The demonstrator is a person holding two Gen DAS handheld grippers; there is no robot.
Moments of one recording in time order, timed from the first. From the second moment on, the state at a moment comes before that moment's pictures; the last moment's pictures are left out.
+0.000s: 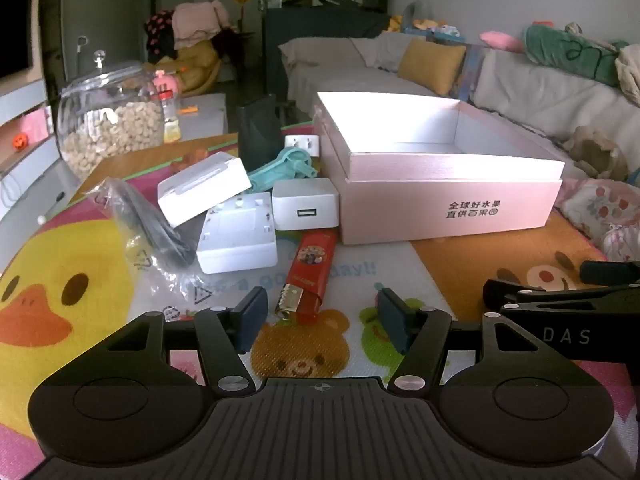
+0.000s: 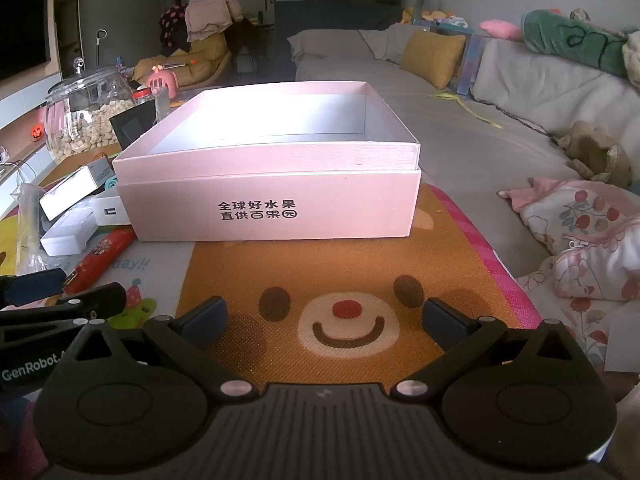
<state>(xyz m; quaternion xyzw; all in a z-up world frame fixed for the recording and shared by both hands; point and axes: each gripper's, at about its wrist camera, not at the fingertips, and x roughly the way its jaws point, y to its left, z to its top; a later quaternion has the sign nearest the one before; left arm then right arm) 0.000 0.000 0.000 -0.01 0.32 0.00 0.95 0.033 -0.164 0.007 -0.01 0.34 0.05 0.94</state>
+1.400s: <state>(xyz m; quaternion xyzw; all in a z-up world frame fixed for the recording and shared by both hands) 0.000 0.000 0.000 -0.01 0.32 0.00 0.95 0.033 -0.164 0.007 -0.01 0.34 0.05 0.94</state>
